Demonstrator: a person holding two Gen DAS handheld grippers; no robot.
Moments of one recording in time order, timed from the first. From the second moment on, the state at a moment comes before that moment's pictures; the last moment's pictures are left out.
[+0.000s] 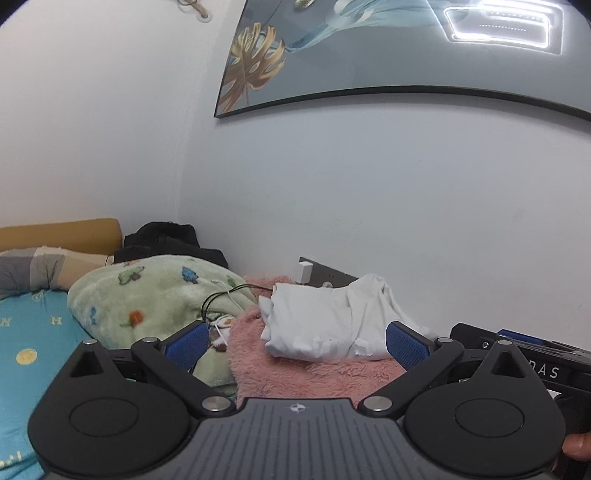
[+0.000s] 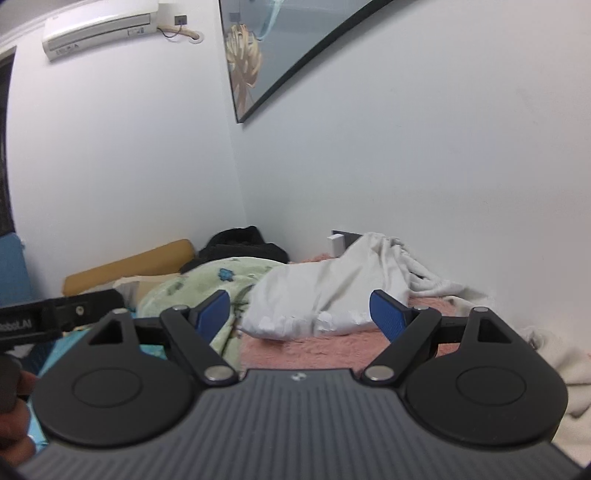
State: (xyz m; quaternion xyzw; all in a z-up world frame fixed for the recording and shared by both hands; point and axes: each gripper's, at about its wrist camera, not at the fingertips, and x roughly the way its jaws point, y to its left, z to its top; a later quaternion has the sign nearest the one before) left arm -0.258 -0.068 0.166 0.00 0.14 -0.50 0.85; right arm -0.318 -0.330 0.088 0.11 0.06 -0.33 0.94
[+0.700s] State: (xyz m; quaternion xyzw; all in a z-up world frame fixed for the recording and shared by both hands) left arm -0.258 -0.061 0.154 0.00 0.14 -0.48 0.87; right arm -0.301 -0.322 0.077 0.07 0.08 -0.33 0.94
